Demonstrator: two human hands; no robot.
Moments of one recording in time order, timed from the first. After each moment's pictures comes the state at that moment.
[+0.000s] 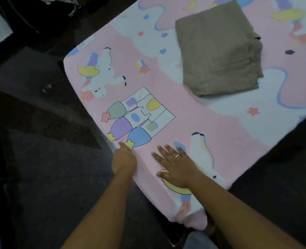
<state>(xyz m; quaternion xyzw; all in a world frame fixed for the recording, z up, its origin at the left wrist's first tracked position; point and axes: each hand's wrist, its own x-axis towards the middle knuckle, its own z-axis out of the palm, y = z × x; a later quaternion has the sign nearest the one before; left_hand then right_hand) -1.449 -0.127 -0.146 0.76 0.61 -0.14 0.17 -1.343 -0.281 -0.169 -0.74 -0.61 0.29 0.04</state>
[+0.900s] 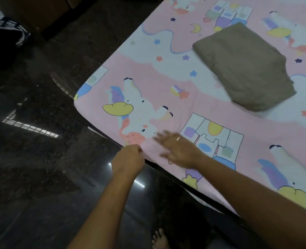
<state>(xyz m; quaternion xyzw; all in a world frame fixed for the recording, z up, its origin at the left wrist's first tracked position) -1.461 0.197 -0.078 0.92 0.29 -0.21 0.19 -1.363 0.033 -0.148 -0.84 -0.48 0.22 0.14</state>
